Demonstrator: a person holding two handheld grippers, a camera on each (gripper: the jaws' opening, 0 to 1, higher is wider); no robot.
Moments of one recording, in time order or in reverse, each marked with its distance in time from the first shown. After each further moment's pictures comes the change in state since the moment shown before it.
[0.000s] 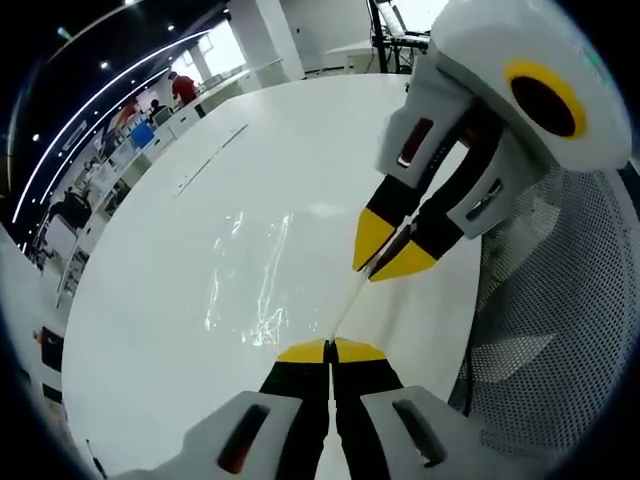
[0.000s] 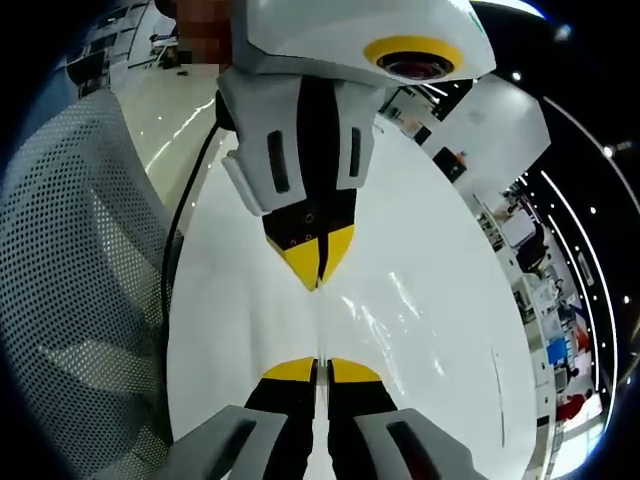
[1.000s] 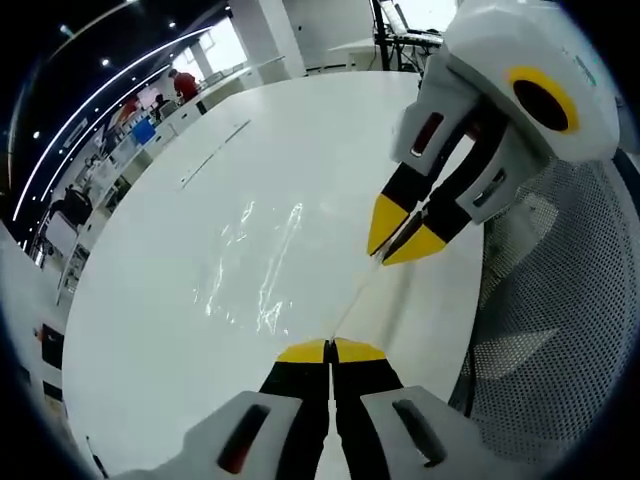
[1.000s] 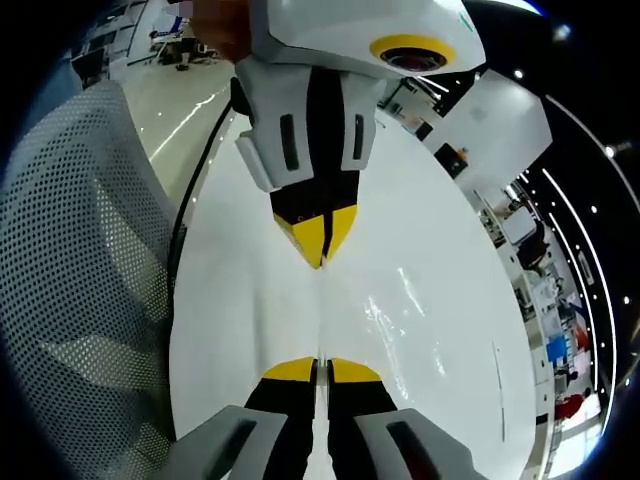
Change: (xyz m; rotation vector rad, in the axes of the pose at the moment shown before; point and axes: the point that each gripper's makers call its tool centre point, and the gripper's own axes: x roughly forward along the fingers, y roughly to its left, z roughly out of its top) left arm -0.002 0.005 -0.007 -0.009 0.013 0.007; right arm -0.002 0.003 -0.006 0.001 0.022 0.002
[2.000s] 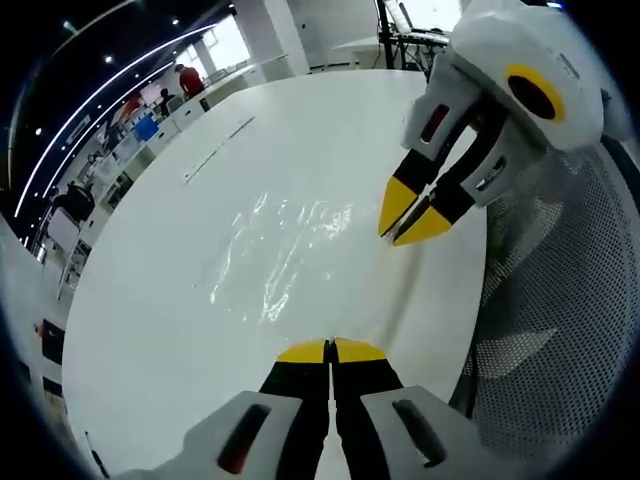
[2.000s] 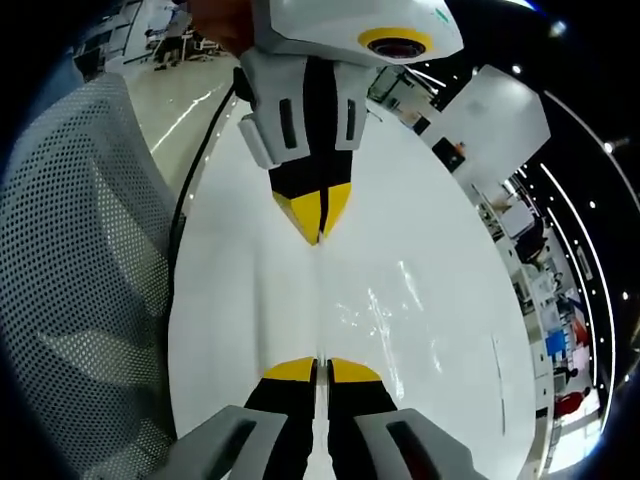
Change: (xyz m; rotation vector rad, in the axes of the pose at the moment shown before) left arm -0.002 0.004 -0.006 -0.016 0.009 0.012; right arm -0.003 0.000 -0.013 0.010 0.023 -0.006
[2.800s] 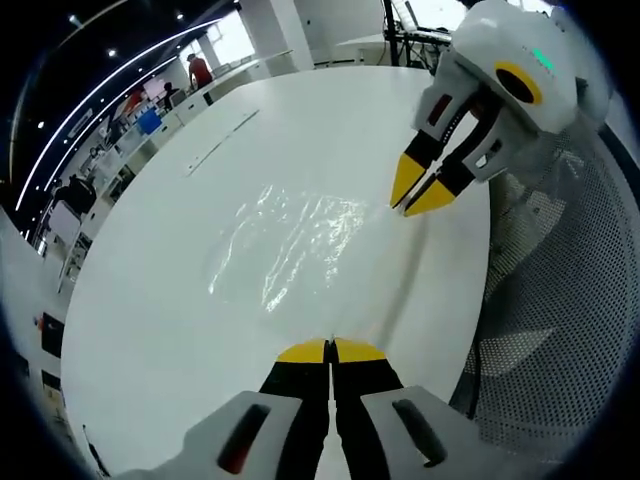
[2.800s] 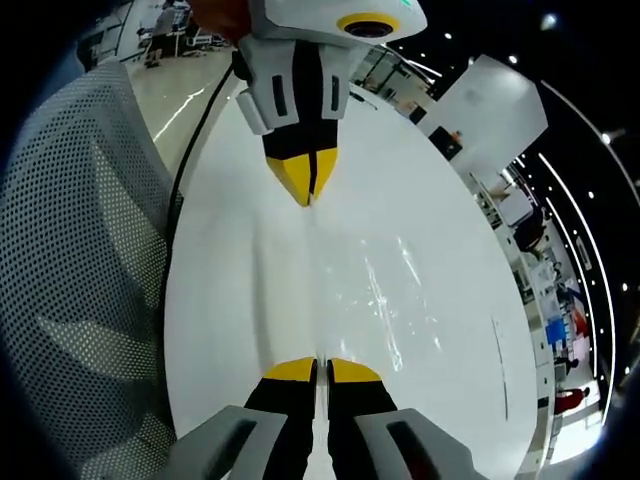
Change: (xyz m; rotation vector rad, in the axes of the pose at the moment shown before) left arm 0.000 0.006 -0.011 -0.022 0.017 0.008; right arm -0.003 -0.003 -0.023 0.024 0.040 -0.004
